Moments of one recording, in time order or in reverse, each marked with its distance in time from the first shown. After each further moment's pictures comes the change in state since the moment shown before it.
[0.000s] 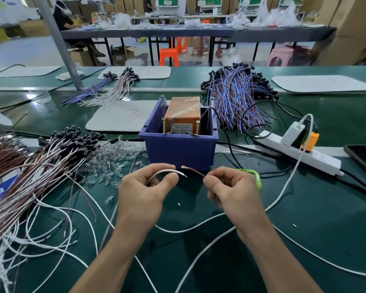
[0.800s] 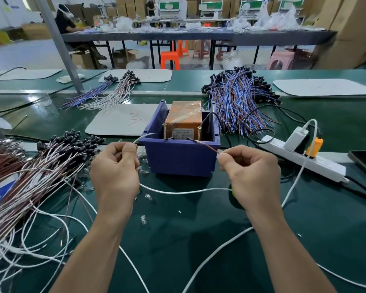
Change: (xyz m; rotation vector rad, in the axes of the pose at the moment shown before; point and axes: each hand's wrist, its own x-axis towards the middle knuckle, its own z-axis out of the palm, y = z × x) left_hand 0.059 0.008 -0.015 -0.068 0.366 -0.038; right_hand 0.034 -0.029 -0.010 -0.230 0.310 -0.206
